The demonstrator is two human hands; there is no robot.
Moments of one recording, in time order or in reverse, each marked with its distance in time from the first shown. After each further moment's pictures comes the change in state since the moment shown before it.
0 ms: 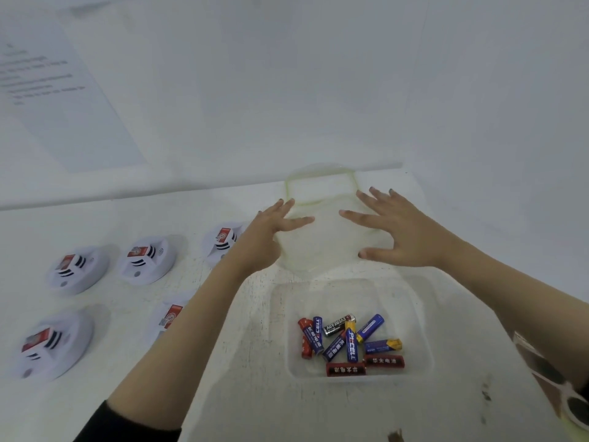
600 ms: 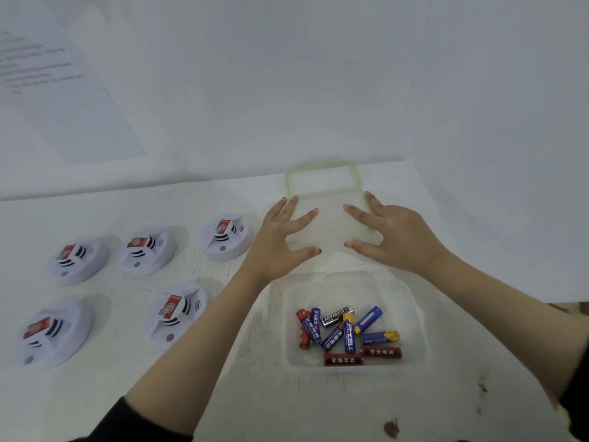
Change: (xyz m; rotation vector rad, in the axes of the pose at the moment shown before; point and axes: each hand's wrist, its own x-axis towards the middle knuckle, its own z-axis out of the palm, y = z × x) left_hand -0.009 0.005 0.036 -0.097 0.143 0.008; right_hand -0.003 -0.019 0.023 -0.112 0.236 0.035
